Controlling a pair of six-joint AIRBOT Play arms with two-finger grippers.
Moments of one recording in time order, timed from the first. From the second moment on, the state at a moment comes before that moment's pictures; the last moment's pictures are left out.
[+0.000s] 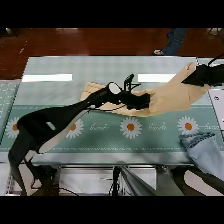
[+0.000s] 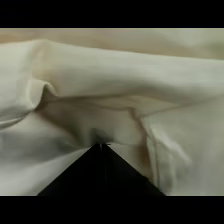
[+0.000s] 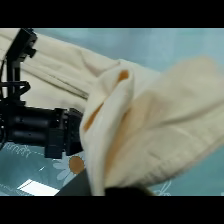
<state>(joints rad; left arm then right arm) -0.77 -1.99 1.57 0.40 -0.73 -1.50 -0.26 -1.16 1.34 -0.99 1.49 1.34</state>
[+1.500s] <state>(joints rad) 0.11 -0.96 1.36 1.12 -1.28 -1.30 0.57 -1.72 1.35 -0.74 0.47 1.70</state>
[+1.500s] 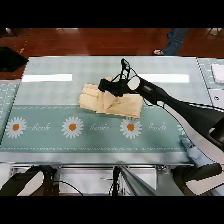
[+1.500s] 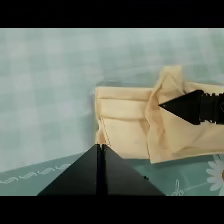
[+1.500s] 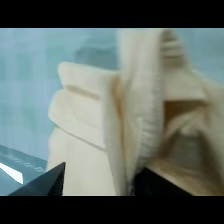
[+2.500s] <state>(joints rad) 0.00 -1.20 1.14 1.11 -1.18 -1.20 -0.07 -1.32 1.10 -1.12 1.19 1.54</state>
